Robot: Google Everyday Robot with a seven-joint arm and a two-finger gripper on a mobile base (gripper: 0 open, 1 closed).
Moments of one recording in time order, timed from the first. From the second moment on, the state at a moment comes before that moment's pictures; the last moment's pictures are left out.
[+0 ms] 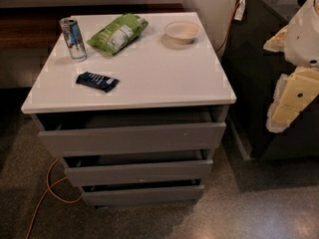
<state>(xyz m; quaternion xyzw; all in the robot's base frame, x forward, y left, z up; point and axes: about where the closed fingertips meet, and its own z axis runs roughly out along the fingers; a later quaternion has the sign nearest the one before) 0.438 -0.216 0.978 -0.60 0.78 -0.04 0.16</state>
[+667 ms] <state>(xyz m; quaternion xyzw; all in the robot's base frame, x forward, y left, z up) 0.444 -0.215 0.965 -0.59 0.79 -0.02 0.17</state>
